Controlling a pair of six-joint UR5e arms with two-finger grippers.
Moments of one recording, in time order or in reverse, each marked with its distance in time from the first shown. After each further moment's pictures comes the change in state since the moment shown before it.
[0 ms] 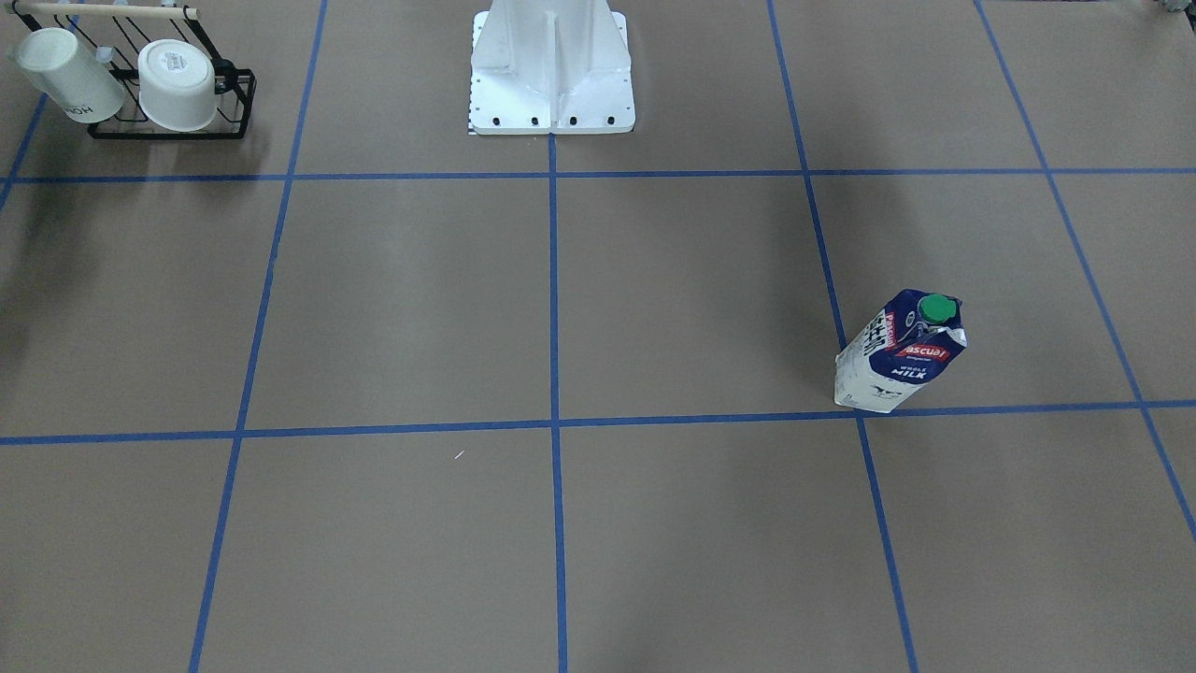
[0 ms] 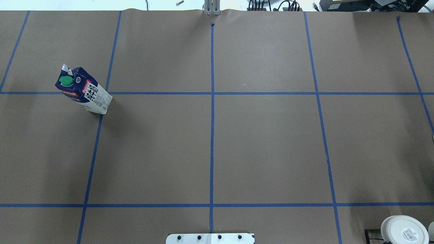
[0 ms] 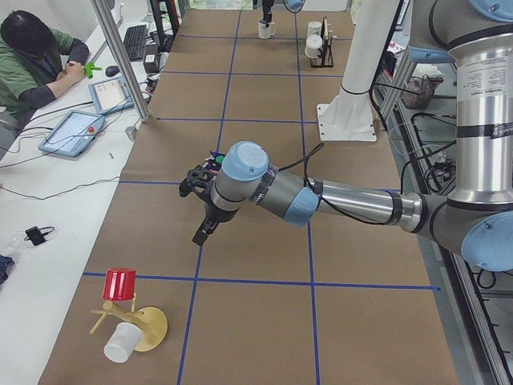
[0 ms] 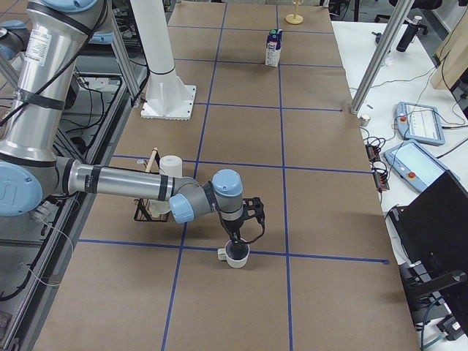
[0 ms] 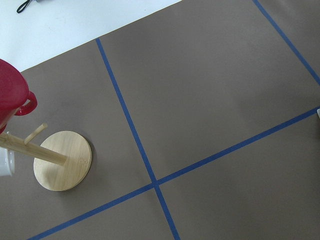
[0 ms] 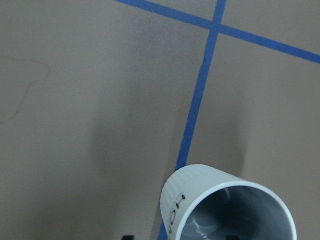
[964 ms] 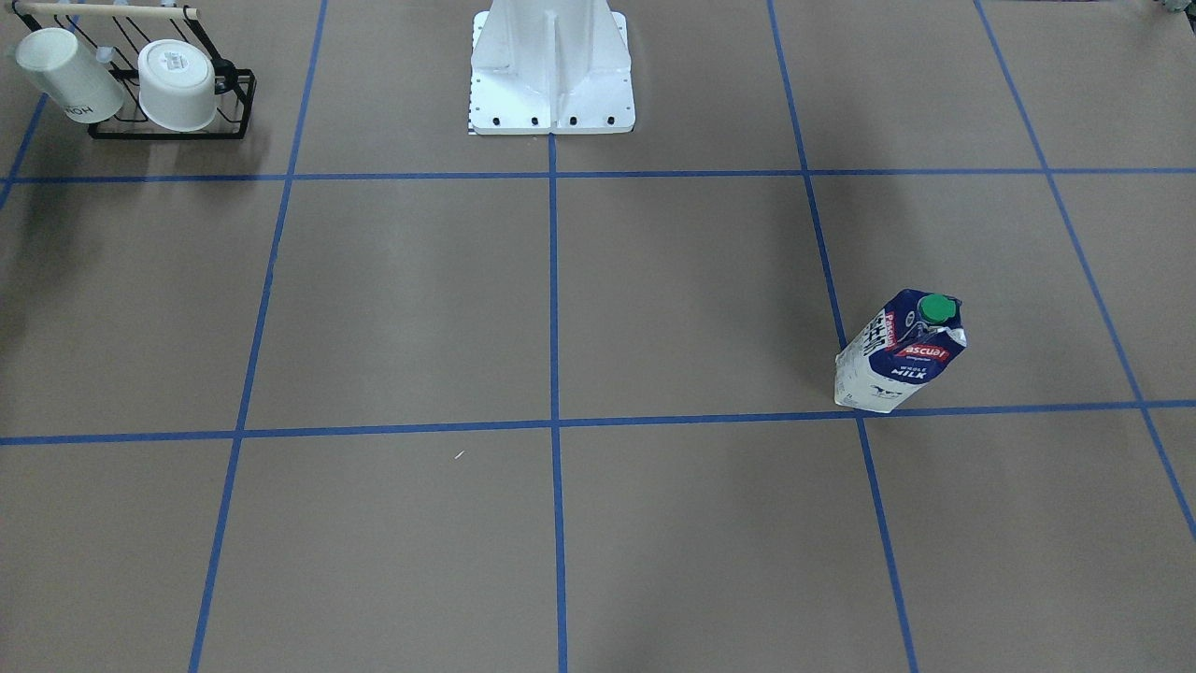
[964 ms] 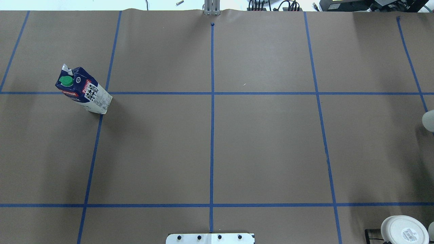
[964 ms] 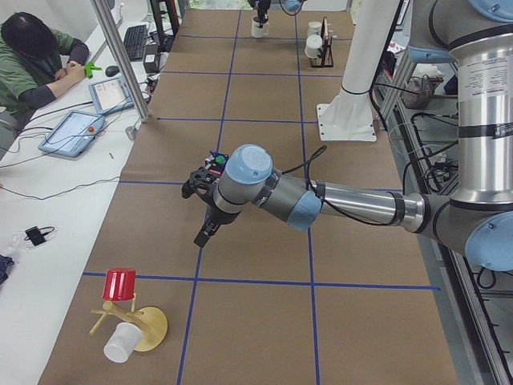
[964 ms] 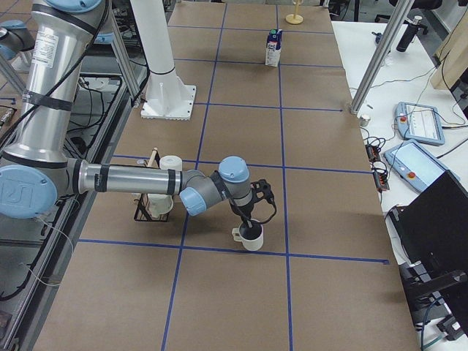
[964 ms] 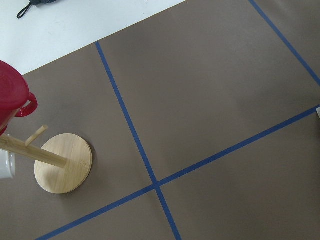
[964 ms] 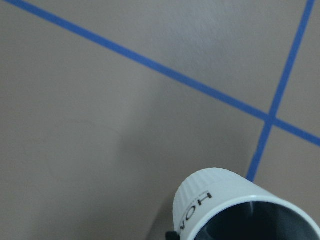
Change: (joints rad) left arm -0.001 0.016 0.002 -0.025 0.000 0.000; right arm -0.018 0.088 0.038 0.082 0.034 -0.034
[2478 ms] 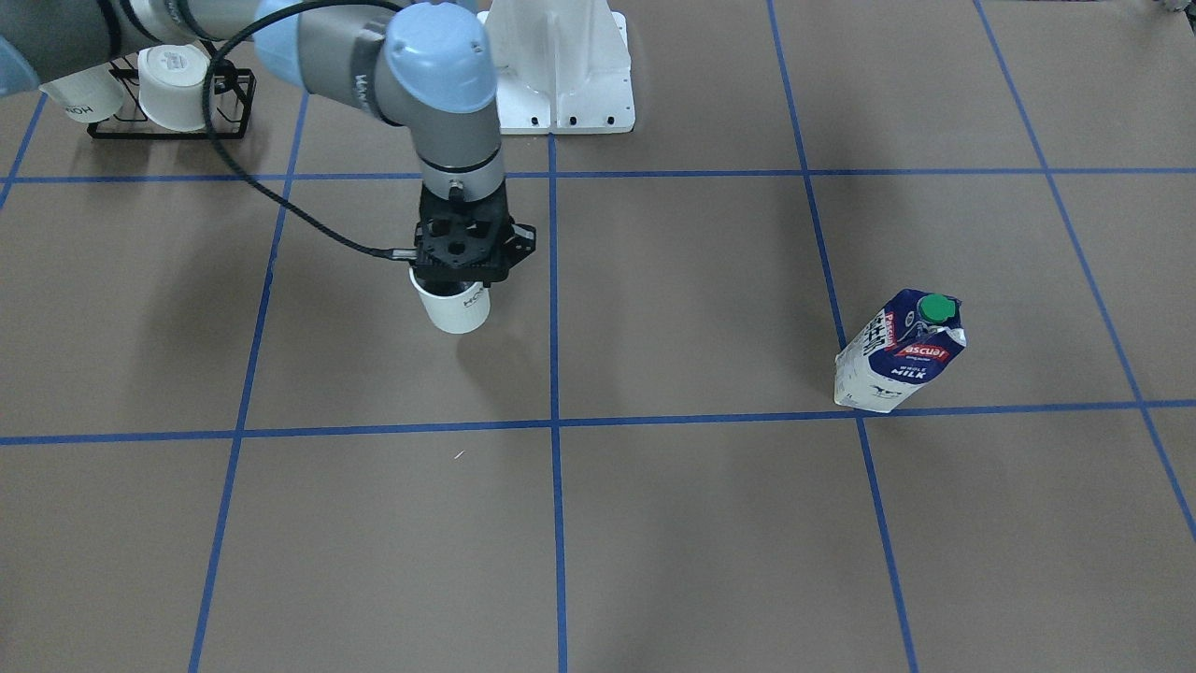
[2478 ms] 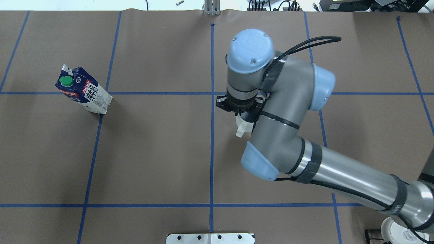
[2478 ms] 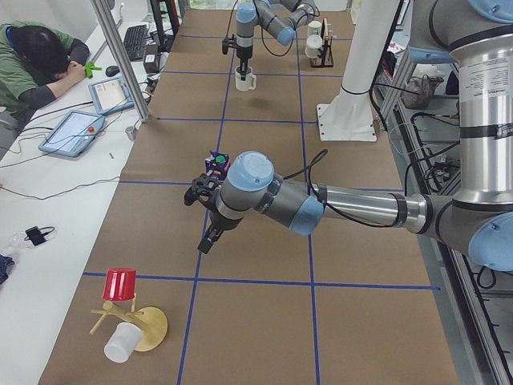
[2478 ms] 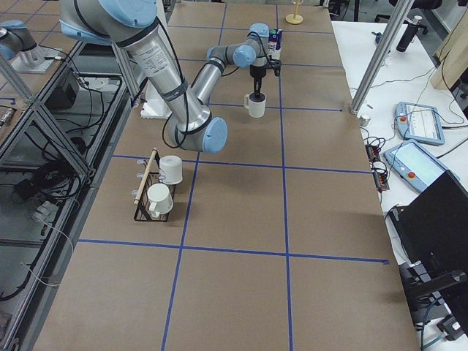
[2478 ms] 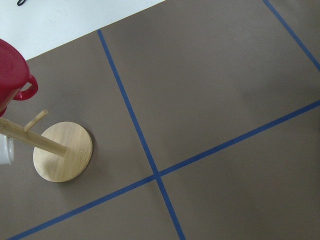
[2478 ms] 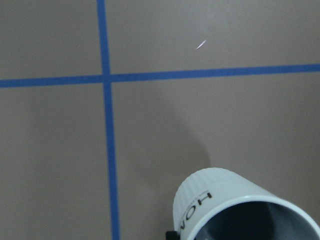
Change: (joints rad) left arm 0.002 0.015 0.017 -0.001 -0.001 -0.005; right arm -0.675 1.055 -0.083 -0.824 -0.280 1.056
